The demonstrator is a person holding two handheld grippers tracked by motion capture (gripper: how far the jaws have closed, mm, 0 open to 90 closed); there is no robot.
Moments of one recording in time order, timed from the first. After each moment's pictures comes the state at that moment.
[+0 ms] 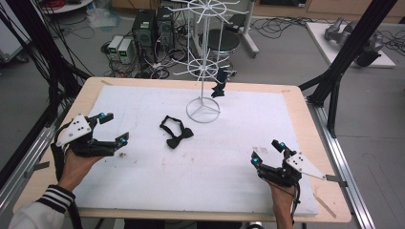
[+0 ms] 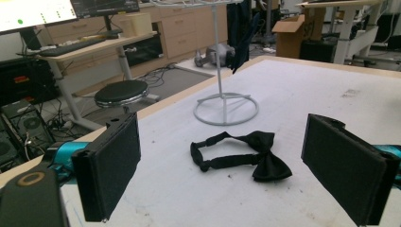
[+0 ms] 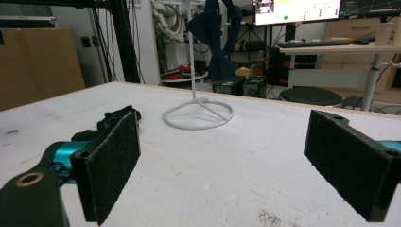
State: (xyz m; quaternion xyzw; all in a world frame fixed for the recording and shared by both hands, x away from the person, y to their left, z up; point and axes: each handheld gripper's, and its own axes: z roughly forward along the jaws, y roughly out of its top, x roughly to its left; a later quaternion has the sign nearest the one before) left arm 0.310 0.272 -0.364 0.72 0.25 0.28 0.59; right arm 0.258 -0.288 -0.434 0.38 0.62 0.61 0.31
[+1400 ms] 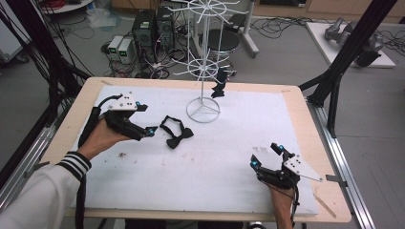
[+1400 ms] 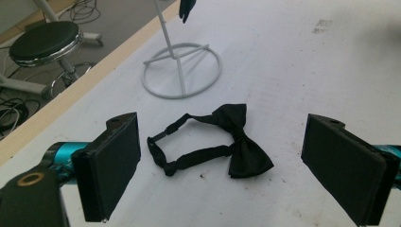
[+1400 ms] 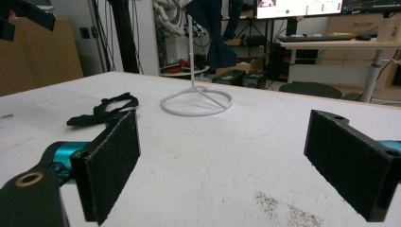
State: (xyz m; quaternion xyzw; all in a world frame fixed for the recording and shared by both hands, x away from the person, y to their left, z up) left arm 0.377 0.195 -0.334 0.85 0.20 0.17 0.45; right arm 0.258 -0.290 -0.449 0.38 0.63 0.60 0.32
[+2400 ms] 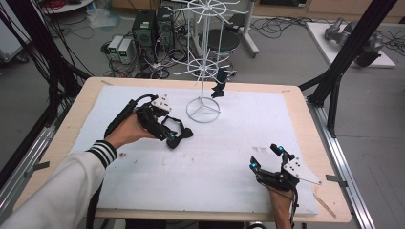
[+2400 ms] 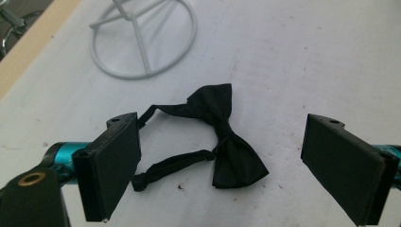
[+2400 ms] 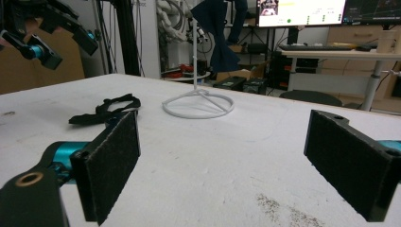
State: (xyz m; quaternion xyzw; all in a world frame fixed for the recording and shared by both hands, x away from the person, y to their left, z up) left arm 0.406 0.124 -0.350 0.92 0.17 0.12 0.32; right arm 0.254 -0.289 -0.453 0.36 0.63 0.61 0.33
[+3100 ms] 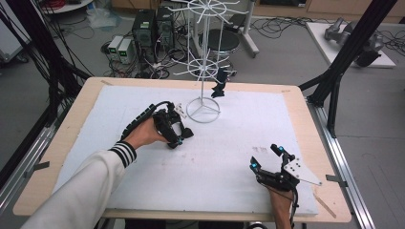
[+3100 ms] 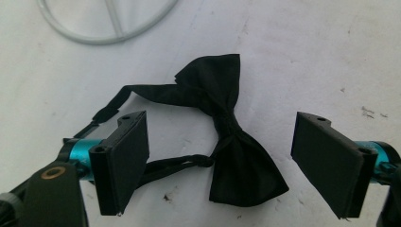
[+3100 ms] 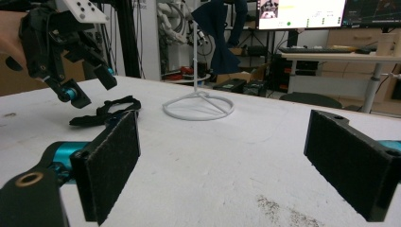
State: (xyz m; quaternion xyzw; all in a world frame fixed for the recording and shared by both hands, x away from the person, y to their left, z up) left arm 0.423 0.088 -0.386 0.95 0.19 0.10 0.23; right arm 0.253 -0.290 -0.454 0.36 0.63 0.61 0.33
